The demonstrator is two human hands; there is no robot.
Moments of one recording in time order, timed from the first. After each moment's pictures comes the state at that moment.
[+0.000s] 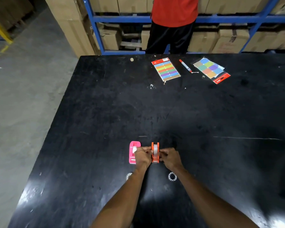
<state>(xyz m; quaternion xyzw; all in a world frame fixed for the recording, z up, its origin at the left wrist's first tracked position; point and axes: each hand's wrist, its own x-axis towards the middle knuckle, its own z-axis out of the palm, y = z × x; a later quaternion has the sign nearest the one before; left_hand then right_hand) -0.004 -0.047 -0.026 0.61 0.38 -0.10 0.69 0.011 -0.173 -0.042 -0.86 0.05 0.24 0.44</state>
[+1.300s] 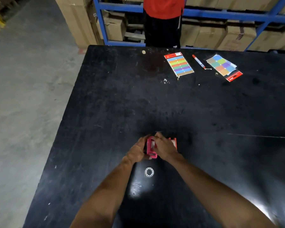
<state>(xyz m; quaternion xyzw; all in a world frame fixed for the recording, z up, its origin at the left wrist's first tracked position) -0.024 0.094 -0.033 0.81 0.07 -0.24 0.53 0.021 -0.055 -0.020 -0.94 -0.20 0.22 0.14</state>
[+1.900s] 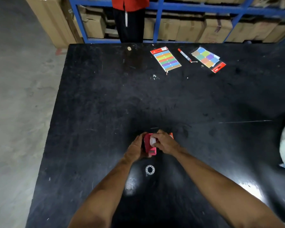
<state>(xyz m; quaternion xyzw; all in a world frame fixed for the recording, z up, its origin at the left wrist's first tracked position) -0.019 0.103 -0.045 0.80 0.04 -0.23 0.55 0.023 -0.067 -0.012 -0.92 -0.16 0.25 0.26</state>
